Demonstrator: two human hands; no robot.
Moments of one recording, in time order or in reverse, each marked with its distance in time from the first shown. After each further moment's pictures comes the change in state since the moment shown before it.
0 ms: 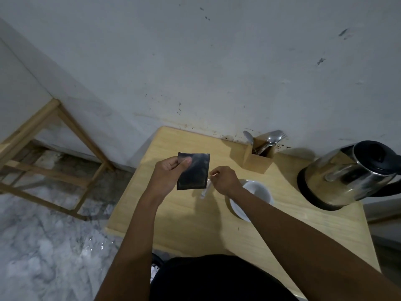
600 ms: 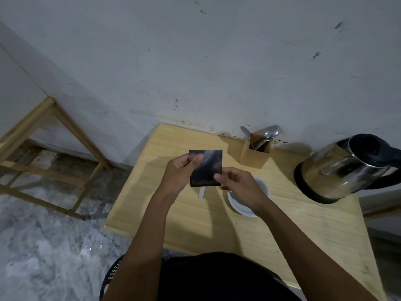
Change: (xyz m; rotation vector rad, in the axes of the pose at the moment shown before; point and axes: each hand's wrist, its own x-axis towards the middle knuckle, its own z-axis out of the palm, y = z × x) left_hand -0.006 0.004 0.029 -0.171 -0.041 -0.040; right_hand -0.082 0.003 -0.052 0.664 -0.186 -0.139
